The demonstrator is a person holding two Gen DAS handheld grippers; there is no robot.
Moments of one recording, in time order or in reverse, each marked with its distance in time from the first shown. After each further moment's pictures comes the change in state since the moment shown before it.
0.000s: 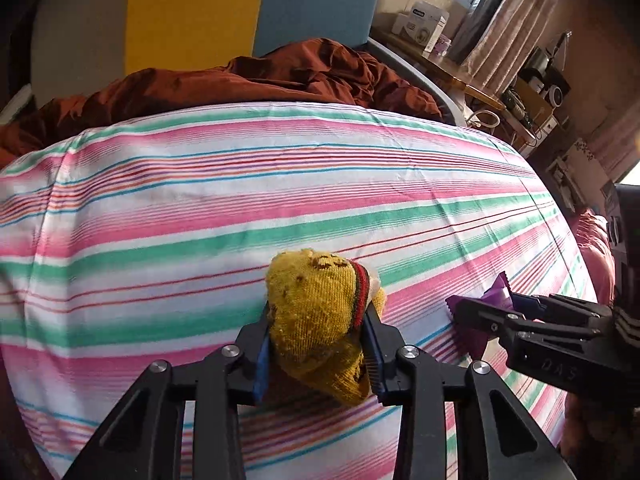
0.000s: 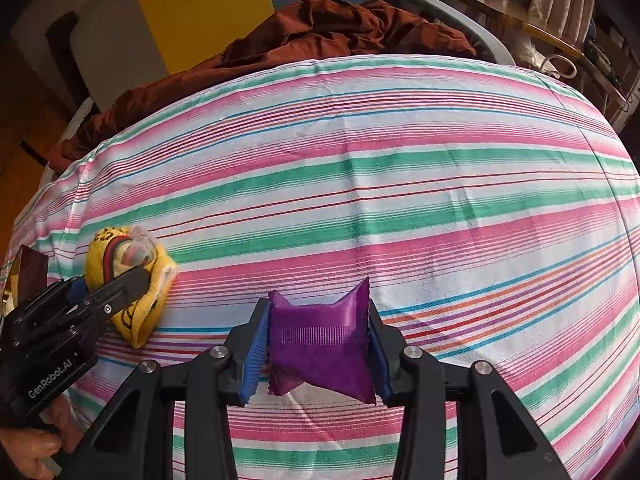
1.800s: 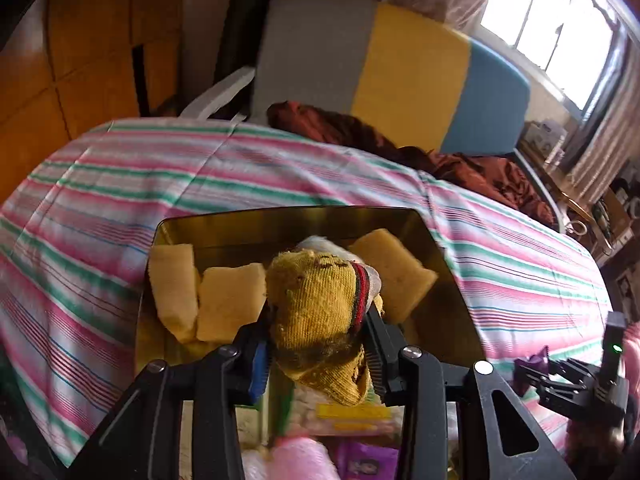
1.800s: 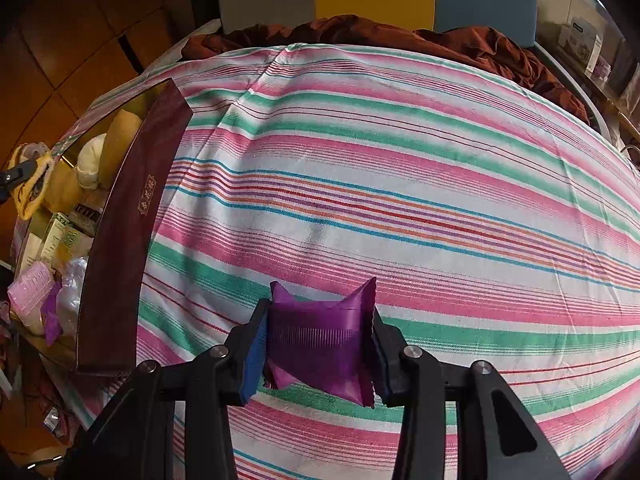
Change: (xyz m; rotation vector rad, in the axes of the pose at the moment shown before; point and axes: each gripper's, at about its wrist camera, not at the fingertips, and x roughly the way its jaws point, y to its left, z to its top) left arm -0.249 0.257 -0.128 -0.330 -0.205 0.315; right arm -0.010 0.181 -0.105 -0.317 -0.010 0.103
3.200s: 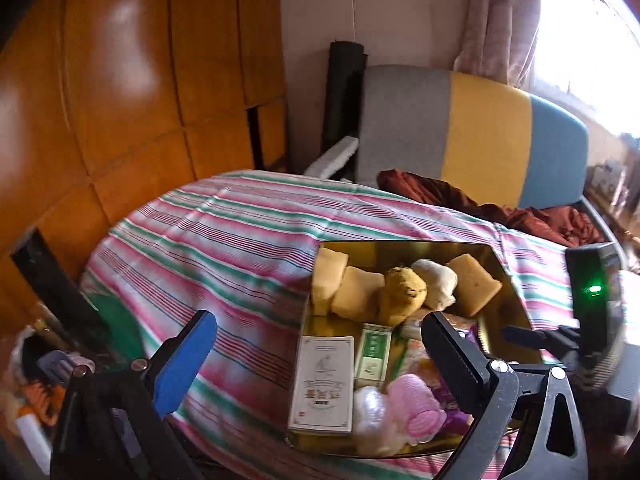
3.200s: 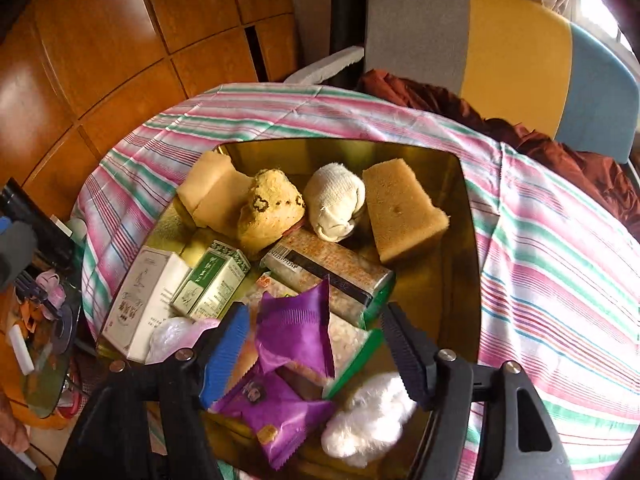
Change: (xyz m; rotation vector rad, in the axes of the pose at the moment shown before) left arm -0.128 0.017 -0.076 -0.060 -0.298 0.357; right arm -0.017 0.219 0.025 -0.282 -0.137 0.161
